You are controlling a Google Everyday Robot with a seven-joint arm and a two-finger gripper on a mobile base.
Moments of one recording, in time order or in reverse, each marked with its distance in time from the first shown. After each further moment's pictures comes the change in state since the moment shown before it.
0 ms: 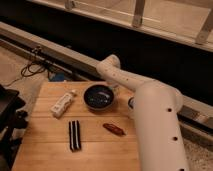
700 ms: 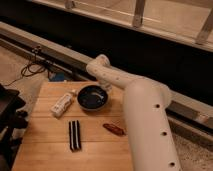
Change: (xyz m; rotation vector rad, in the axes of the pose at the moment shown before) arm -0.034 -0.006 -0.010 -0.022 0.039 -0.061
